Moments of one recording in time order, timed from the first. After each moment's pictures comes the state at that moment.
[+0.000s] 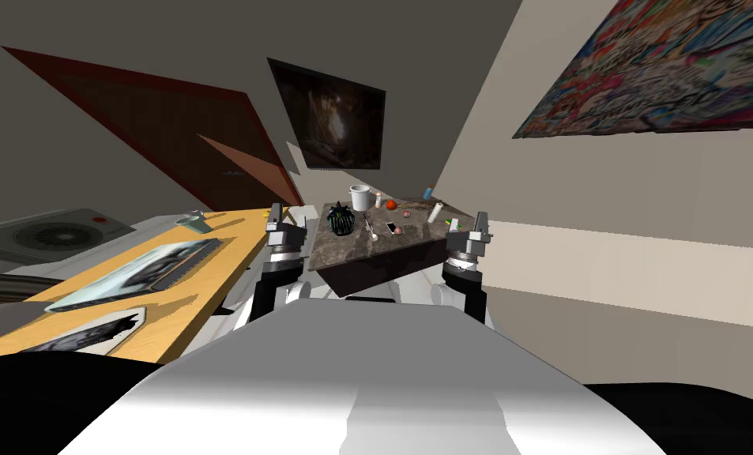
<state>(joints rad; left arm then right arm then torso) 0.54 -0.02 0.05 -2.34 0.01 -0.36 0.09 0.48 0.02 -0.03 -2.33 -0.03 -0.44 -0.07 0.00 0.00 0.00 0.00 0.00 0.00</state>
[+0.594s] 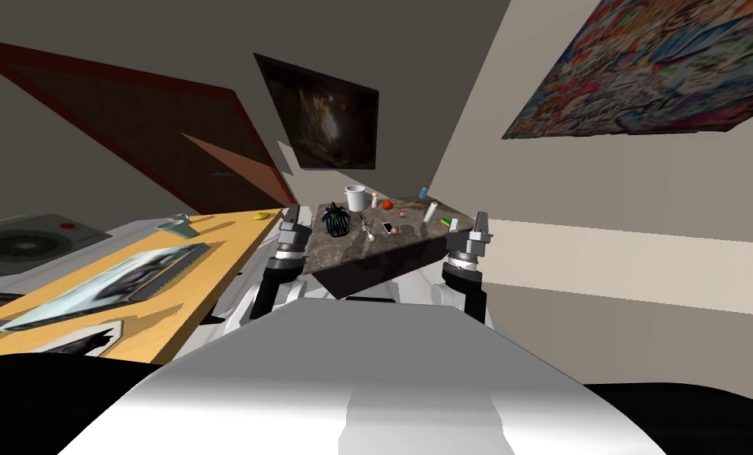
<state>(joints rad) 0.49 0.15 0.05 -2.28 -0.08 -0.41 0.03 0.48 0.02 -0.03 -2.33 -0.03 -0.44 -0.07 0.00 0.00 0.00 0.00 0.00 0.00</state>
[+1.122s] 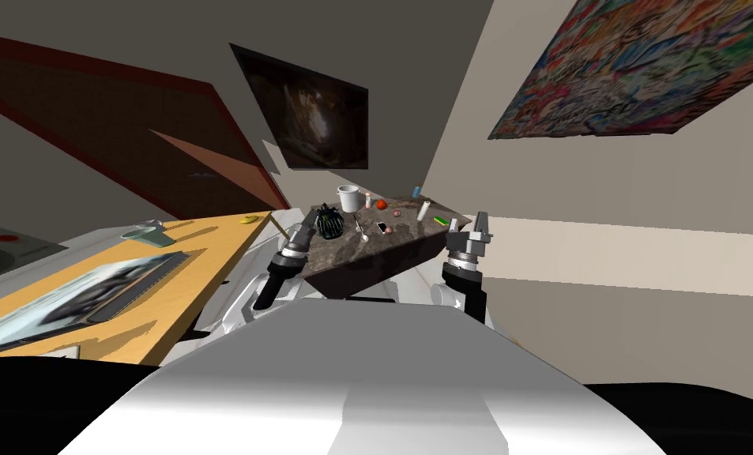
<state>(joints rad) 0.43 0.30 0.06 -2.17 -0.23 -0.50 -0.05 0.48 0.02 -0.03 -2.33 -0.03 -0.44 -0.07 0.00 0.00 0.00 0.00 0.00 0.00</state>
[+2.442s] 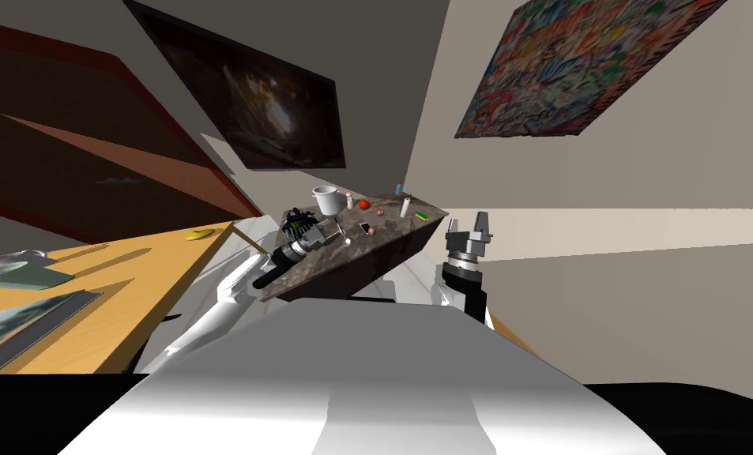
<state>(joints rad) 0.24 0.63 0.06 -1.89 -0.64 -0.74 -0.28 0.48 0.02 -0.03 -2.33 -0.03 -0.44 -0.07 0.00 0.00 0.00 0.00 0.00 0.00</state>
